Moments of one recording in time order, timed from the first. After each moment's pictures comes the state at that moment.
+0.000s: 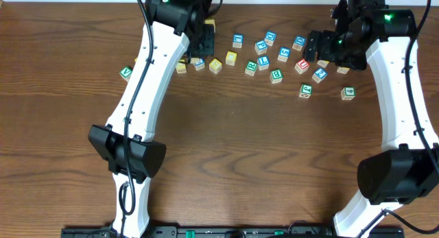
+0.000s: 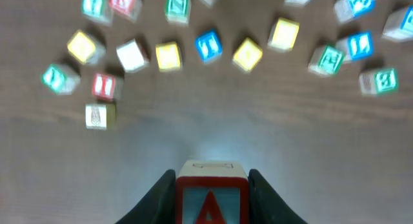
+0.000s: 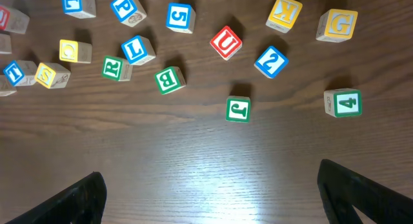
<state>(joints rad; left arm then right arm) -0.39 2.15 2.46 -1.56 -0.11 -0.36 0.04 1.89 1.96 -1.28 -0.12 0.20</state>
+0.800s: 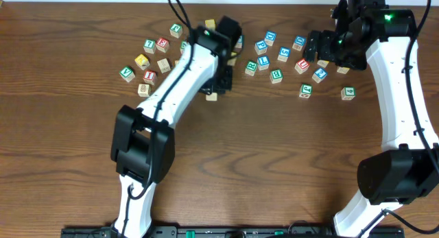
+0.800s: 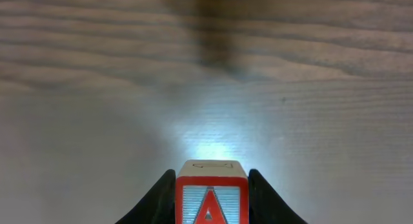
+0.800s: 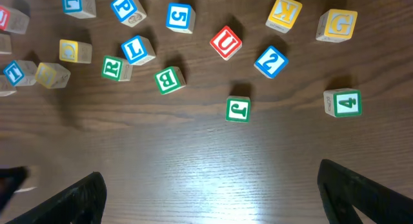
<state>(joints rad) -0.50 2.15 1.91 -1.23 -0.06 -0.44 0.04 1.89 1.96 -1.28 -0.12 0.20</state>
